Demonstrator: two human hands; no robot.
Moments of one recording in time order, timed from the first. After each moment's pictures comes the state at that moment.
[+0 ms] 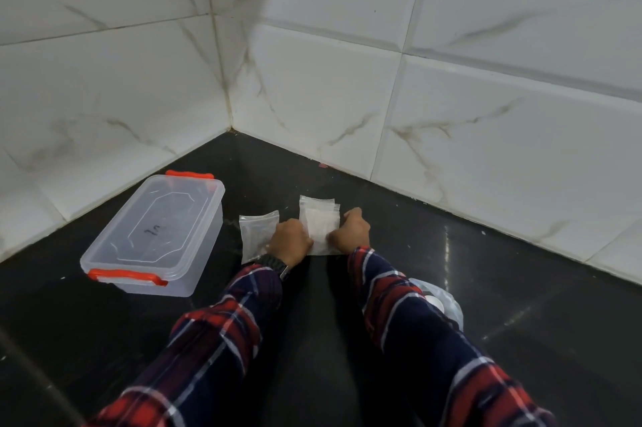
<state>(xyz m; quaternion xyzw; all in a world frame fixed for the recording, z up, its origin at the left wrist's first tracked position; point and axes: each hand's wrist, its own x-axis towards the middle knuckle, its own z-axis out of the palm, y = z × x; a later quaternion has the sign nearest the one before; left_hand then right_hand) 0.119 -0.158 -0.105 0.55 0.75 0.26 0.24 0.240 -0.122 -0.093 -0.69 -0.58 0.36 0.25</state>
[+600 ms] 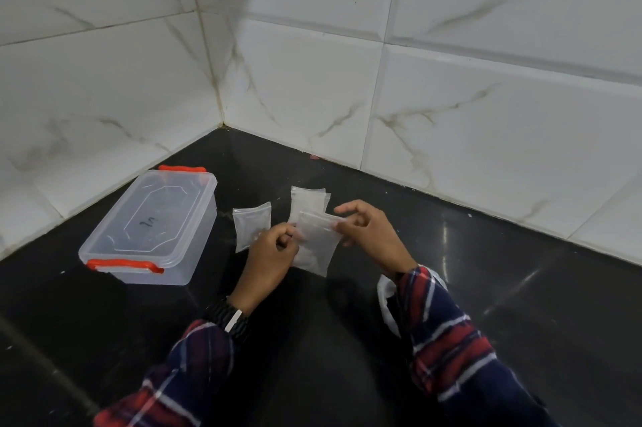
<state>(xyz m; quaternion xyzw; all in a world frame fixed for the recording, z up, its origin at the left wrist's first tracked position) 0.128 -0.257 -0.056 0.54 0.66 0.41 0.33 0.303 -0.191 -0.042 -0.48 -0.63 0.49 0.36</state>
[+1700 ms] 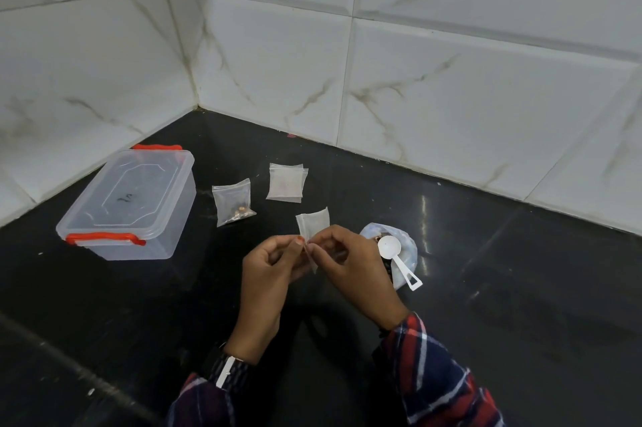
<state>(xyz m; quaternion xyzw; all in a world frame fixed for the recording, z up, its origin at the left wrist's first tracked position) 0.192 -0.344 -0.045 0.33 0.52 0.62 0.49 0.316 -0.309 -0.046 -0.44 -0.72 0.34 0.41</state>
